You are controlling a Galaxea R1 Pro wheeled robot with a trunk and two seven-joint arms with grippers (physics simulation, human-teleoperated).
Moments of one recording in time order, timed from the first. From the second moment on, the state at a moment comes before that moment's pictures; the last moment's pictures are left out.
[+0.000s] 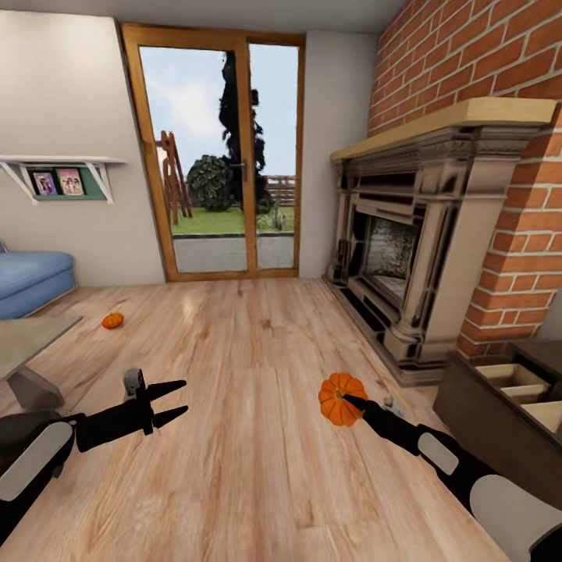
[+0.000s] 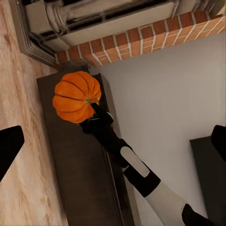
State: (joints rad) left arm -0.45 0.49 -0.18 -1.09 1.43 0.99 -0.58; right arm -0.75 -0.24 0.54 -0.34 -1.26 0.30 0.61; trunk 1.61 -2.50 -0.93
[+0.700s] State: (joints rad) left arm -0.45 0.49 -0.18 -1.09 1.42 0.99 -0.58; right arm -0.75 -0.24 0.55 -0.34 -1.26 0.30 0.62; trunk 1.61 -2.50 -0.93
